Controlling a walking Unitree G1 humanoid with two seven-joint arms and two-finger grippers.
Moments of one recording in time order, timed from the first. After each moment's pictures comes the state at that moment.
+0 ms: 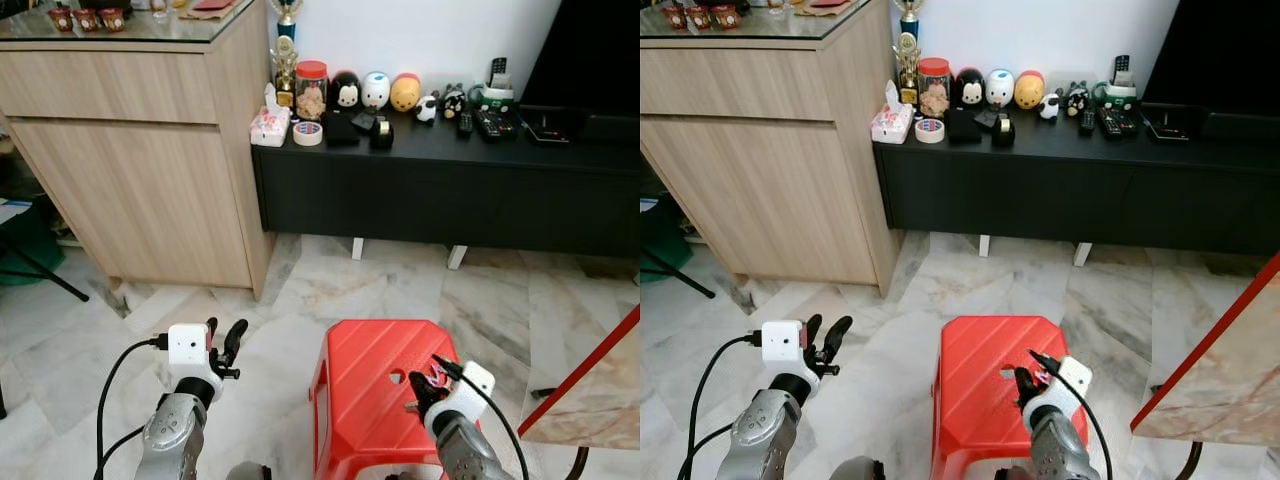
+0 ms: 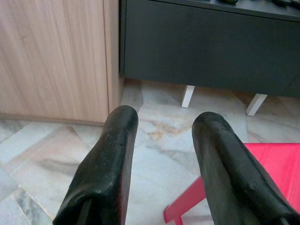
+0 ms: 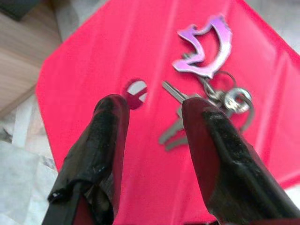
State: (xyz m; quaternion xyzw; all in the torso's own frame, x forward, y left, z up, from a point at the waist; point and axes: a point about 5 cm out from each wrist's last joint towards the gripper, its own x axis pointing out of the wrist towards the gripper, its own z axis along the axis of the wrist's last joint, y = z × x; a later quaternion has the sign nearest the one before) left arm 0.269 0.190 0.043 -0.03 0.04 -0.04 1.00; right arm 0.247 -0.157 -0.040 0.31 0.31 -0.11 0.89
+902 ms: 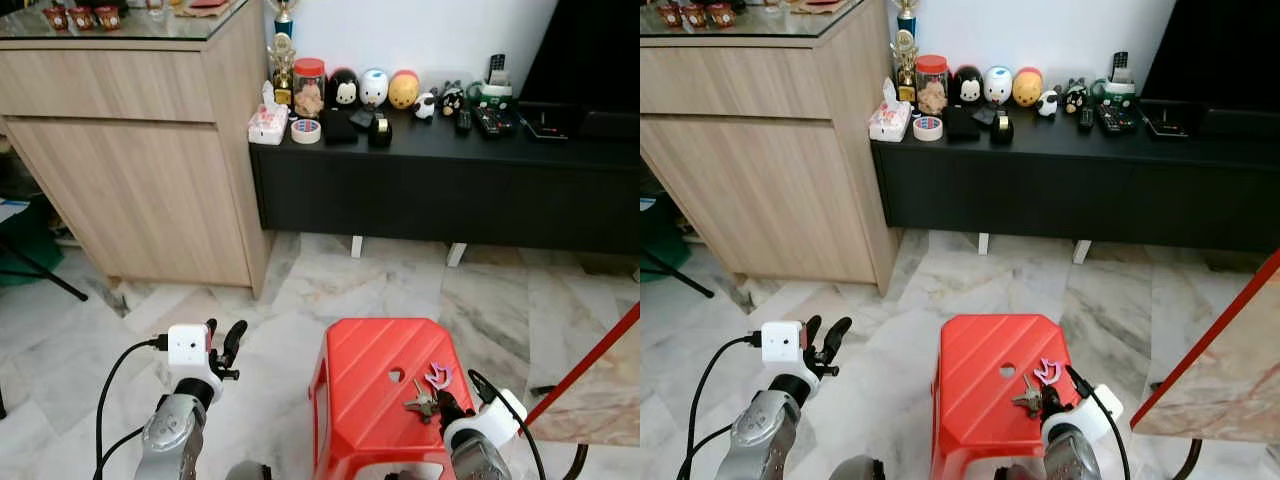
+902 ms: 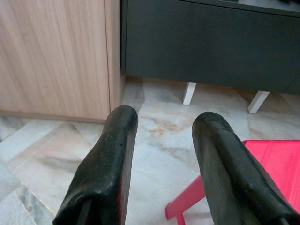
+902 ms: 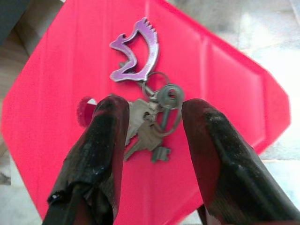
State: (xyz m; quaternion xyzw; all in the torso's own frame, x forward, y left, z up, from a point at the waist) left arm 0.269 0.191 0.042 -0.03 0.05 -0.03 1.00; right arm 0.238 -0.175 -0.050 0.37 0.30 -0.20 0.86
